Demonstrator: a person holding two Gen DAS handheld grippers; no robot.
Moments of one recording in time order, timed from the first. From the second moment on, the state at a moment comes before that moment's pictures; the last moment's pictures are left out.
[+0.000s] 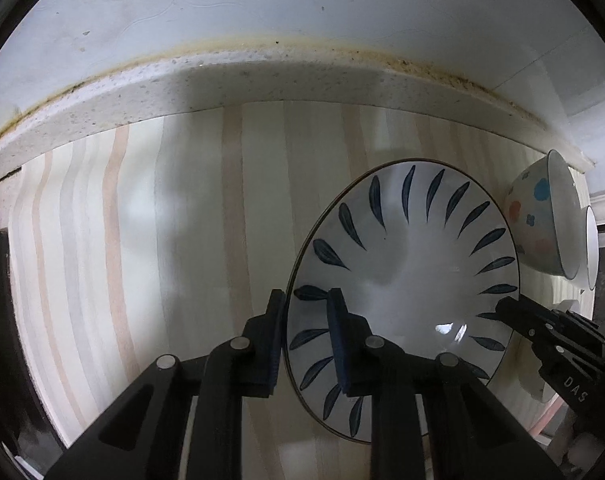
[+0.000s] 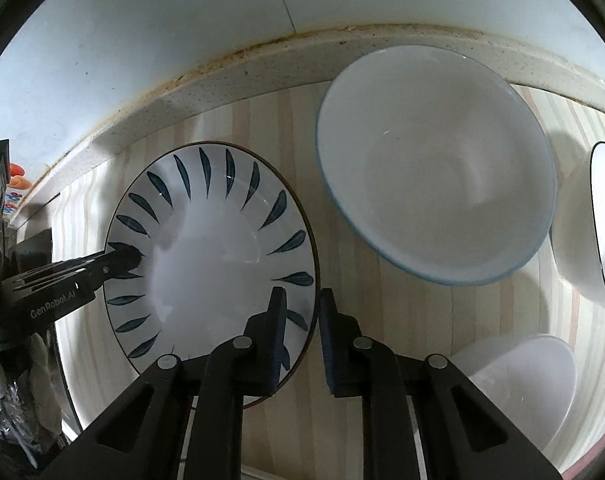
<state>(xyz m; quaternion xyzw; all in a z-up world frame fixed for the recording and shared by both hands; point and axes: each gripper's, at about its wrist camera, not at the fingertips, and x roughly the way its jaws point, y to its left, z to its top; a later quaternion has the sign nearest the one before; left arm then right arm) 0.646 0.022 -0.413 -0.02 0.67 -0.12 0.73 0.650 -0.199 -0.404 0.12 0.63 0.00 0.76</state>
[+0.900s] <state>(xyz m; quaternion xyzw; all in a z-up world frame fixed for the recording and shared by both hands) 0.538 0.029 -0.308 0.01 0.62 -0.13 0.77 0.560 -0.189 -0.309 0.10 0.61 0.06 0.79</state>
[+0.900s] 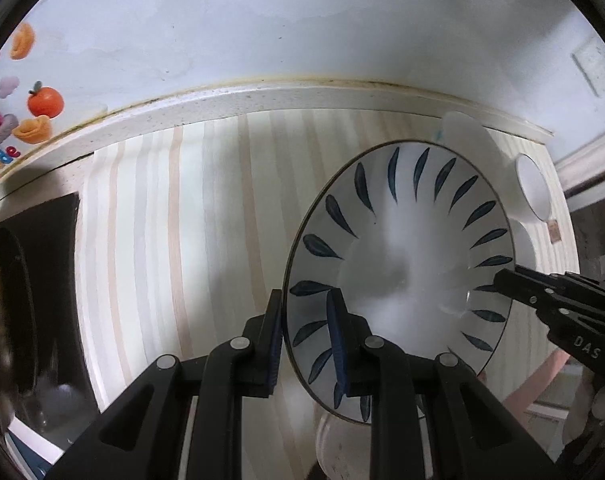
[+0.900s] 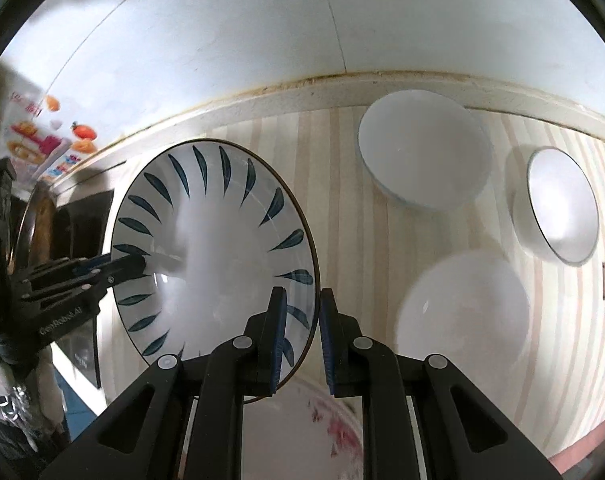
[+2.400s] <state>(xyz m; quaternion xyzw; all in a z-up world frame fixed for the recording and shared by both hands) 0.424 -0.012 -0.372 0.05 0.69 -0.13 0.71 0.401 -0.215 -0.377 0.13 0.67 0.06 0.73</state>
